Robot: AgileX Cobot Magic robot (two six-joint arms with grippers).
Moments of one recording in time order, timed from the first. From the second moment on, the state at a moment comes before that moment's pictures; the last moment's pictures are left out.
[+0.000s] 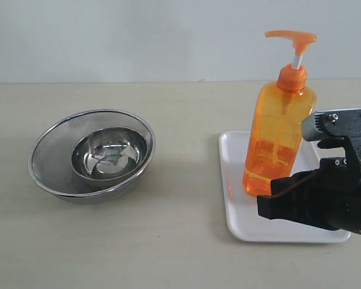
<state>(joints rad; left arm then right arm) 0.00 0.00 0.00 -0.05 0.31 0.09 0.64 1.14 -0.37 0.91 -0.07 -0.57</state>
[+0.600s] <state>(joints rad) 0.00 0.00 0.00 -0.05 0.31 0.09 0.64 1.14 -0.37 0.91 -0.18 -0.55</state>
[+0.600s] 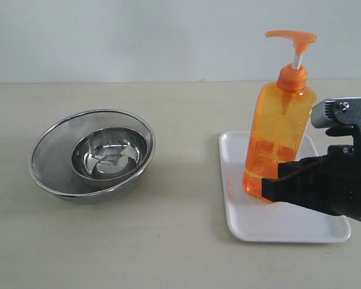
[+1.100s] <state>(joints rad) 0.00 0.00 0.00 -0.05 0.31 0.09 0.64 1.13 -0.37 1.05 -0.22 -0.68</state>
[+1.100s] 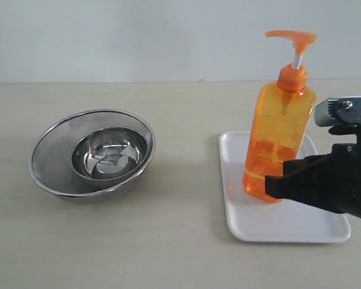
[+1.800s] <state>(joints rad) 0.00 0.00 0.00 -0.05 0.31 0.09 0.64 1.01 -0.40 1.29 -0.54 -0.98</state>
